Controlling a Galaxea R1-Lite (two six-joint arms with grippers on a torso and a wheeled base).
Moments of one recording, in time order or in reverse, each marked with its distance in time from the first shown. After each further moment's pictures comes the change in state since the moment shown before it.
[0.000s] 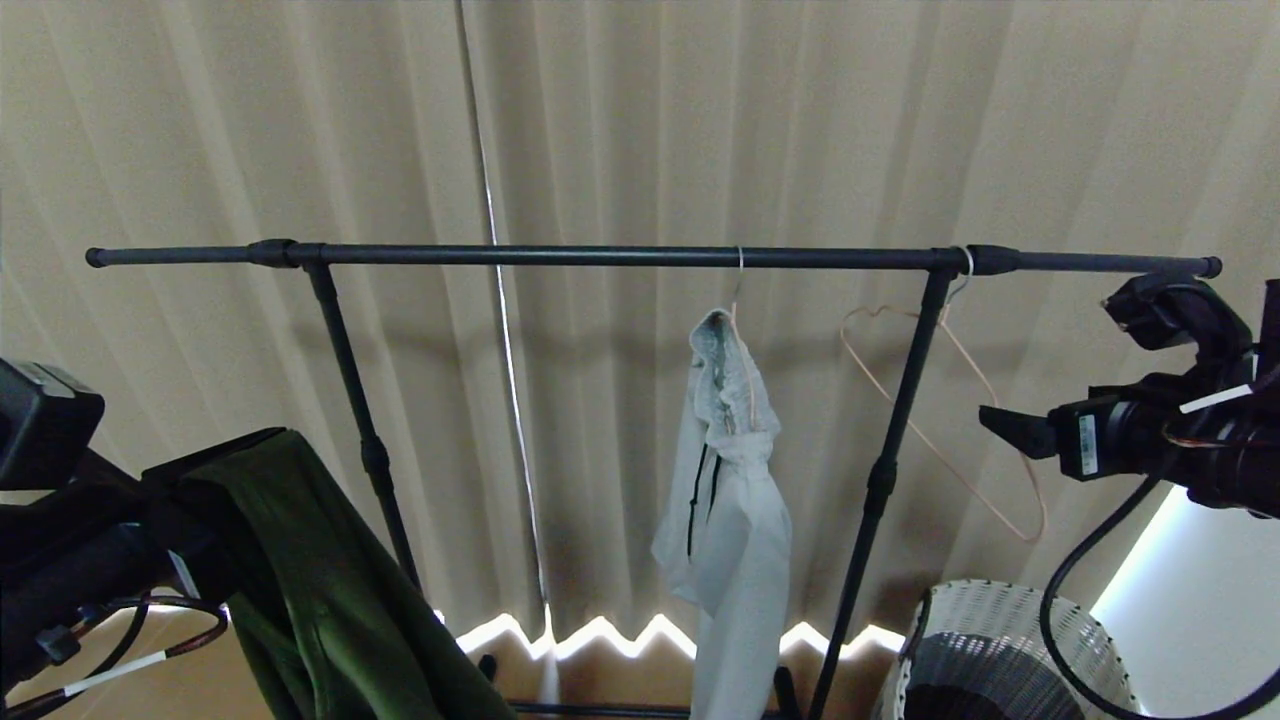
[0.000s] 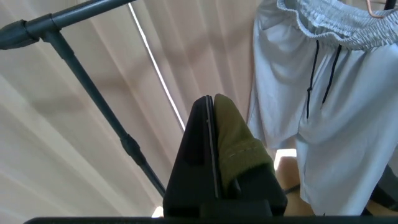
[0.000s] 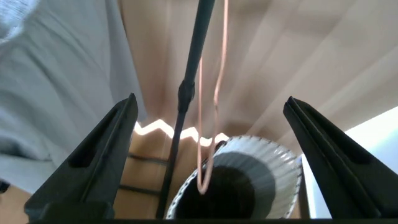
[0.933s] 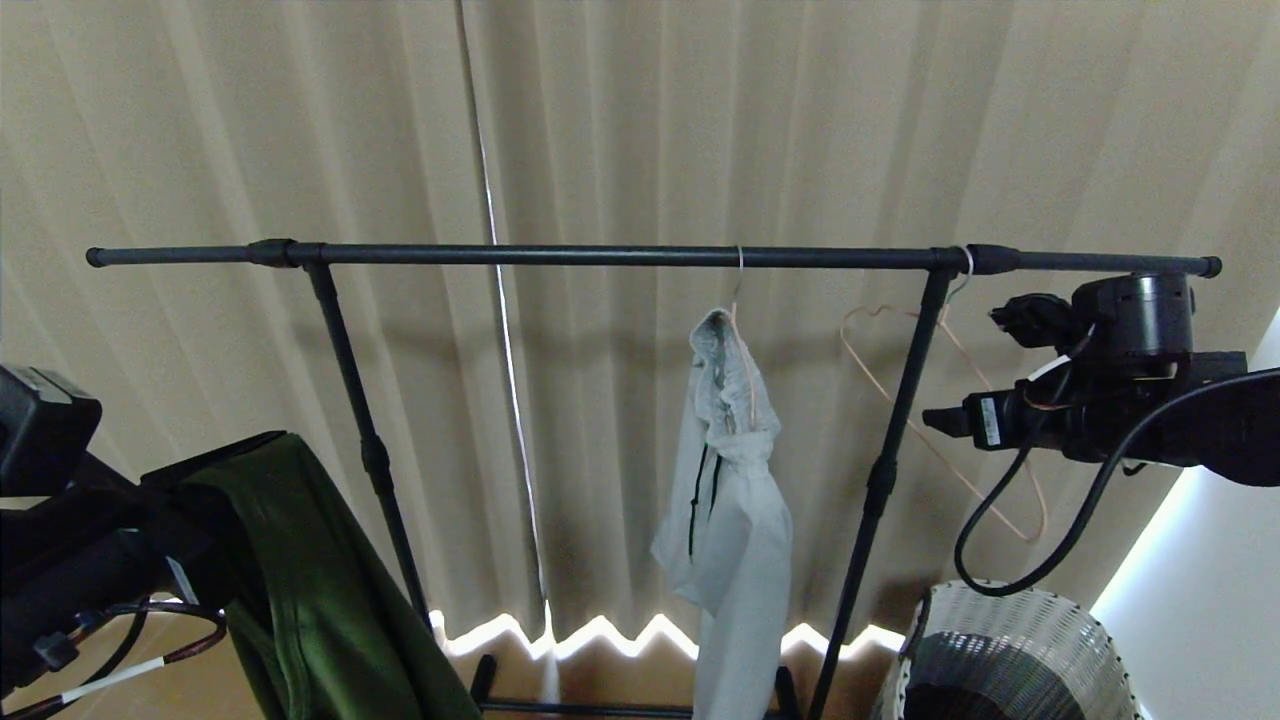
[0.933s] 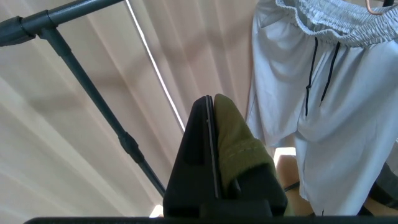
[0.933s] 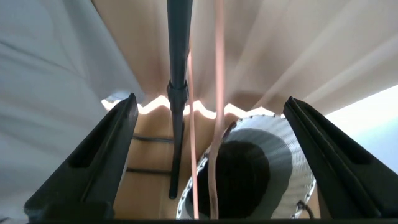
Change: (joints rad) left arm -0.003 -0.007 0.008 0.000 0.000 0.000; right arm -0.055 0.347 -0.264 0.101 0.005 0.064
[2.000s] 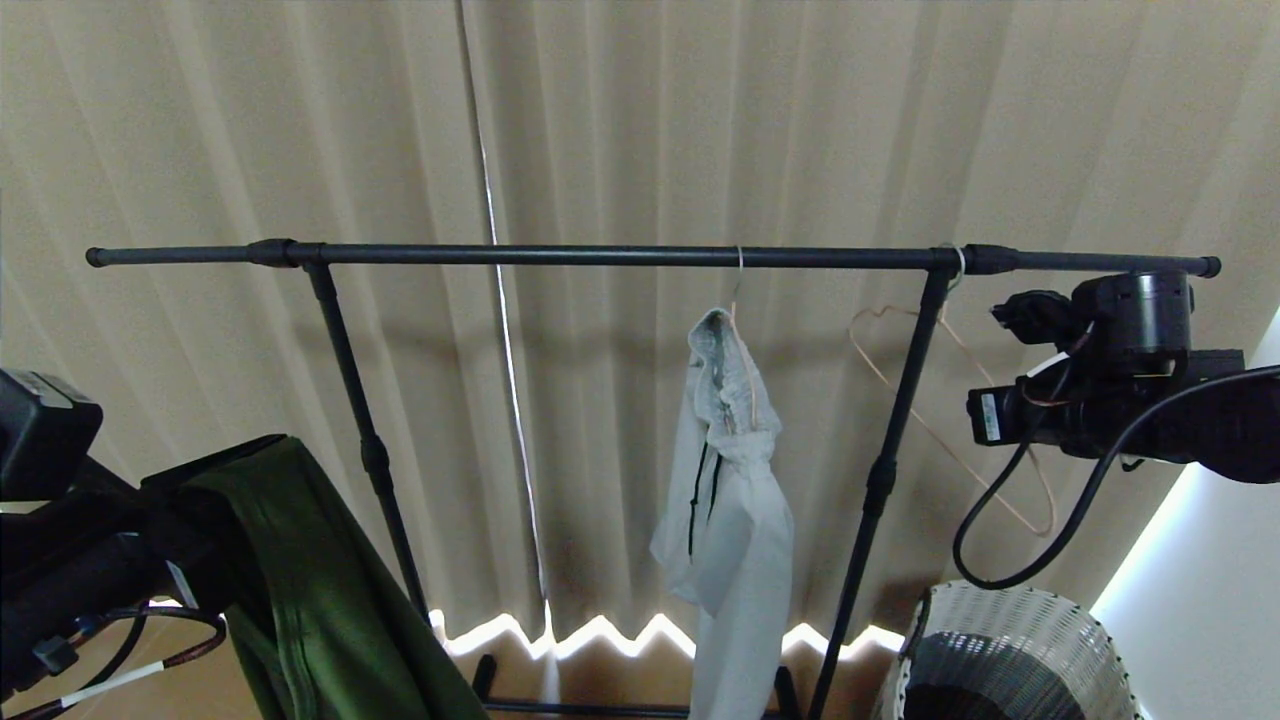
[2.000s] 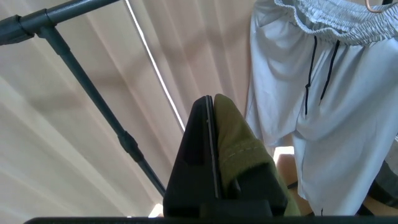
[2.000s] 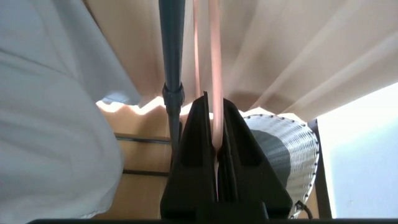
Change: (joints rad) left arm 0.000 -0.002 0.006 0.000 0.000 0.001; right arm -0.007 0.007 -0.010 -0.016 -0.010 0.000
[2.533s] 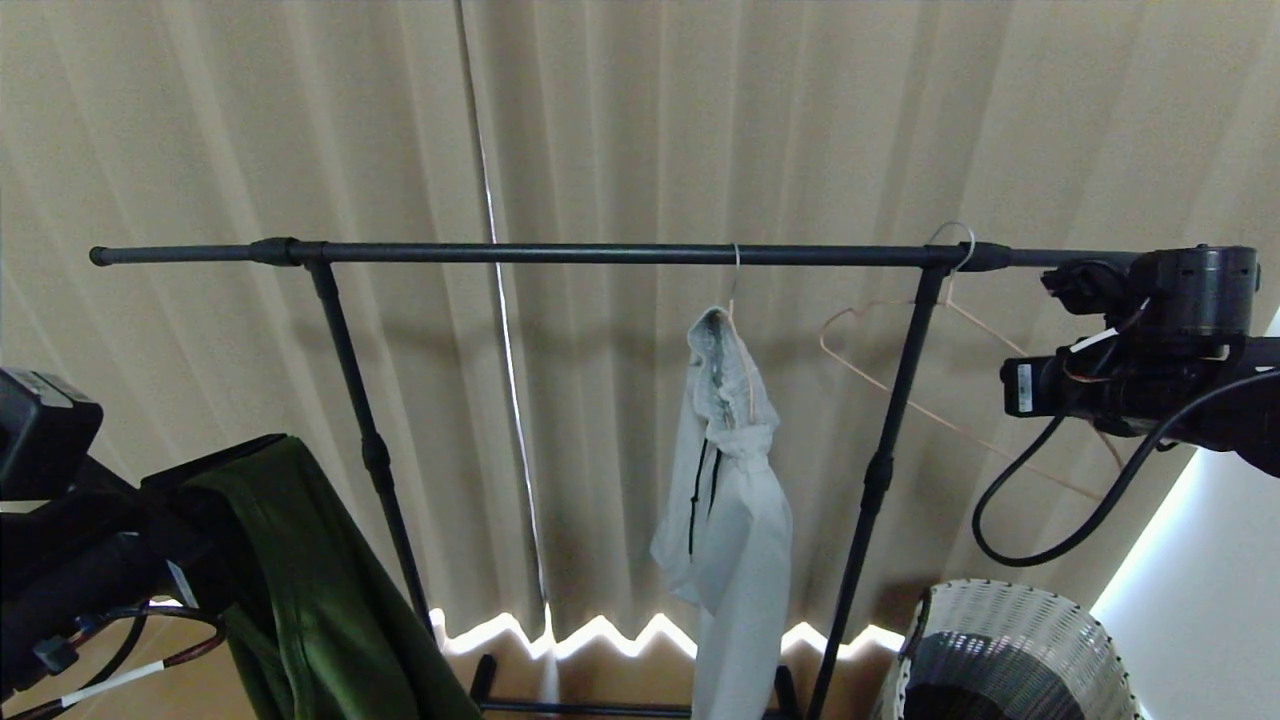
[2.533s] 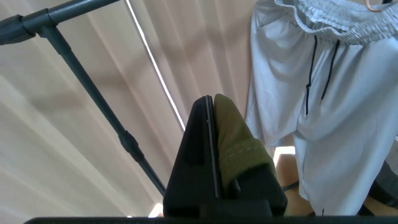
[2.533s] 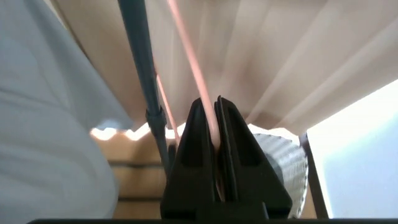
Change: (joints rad) left arm 0.000 0.000 -0.001 0.000 0.000 0.000; right arm -0.046 -0.053 0.019 -0.101 -0.001 0.002
